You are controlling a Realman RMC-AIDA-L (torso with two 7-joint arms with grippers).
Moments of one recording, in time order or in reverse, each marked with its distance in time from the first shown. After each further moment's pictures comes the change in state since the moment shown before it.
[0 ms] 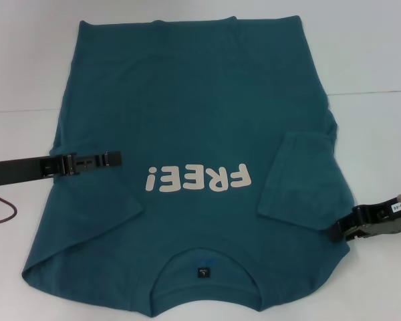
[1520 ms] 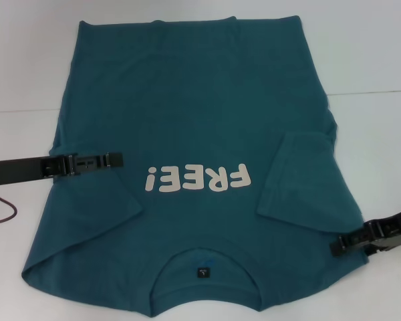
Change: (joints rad) left arm -0.006 0.005 0.003 0.002 0.008 0.016 -0.017; right arm -0.006 0.004 0.003 -0.028 -0.082 -0.041 -0.028
